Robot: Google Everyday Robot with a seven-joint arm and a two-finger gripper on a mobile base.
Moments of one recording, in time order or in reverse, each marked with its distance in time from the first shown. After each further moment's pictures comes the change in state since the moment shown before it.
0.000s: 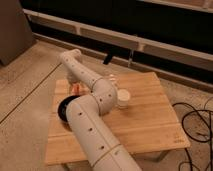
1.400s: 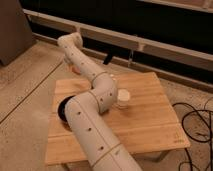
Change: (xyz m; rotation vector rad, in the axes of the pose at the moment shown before) arm -0.107 -0.038 -0.172 0.188 -0.492 -0.083
